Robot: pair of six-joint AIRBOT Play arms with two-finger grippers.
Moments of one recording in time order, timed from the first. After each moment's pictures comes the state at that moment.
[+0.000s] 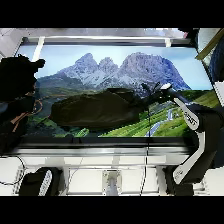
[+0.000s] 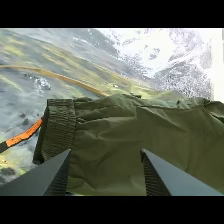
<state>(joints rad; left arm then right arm) 0.16 -0.47 0.94 1.33 -1.12 -1.67 0.02 -1.92 1.34 -0.62 1.37 1.17</state>
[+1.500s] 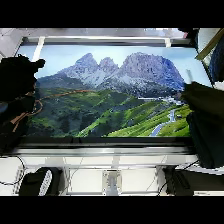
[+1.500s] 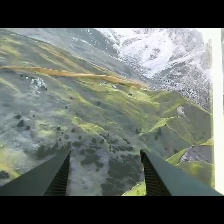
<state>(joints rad) 0.16 -0.47 0.94 1.33 -1.12 -1.67 -1.22 -1.39 1.91 -1.05 1.83 1.50</state>
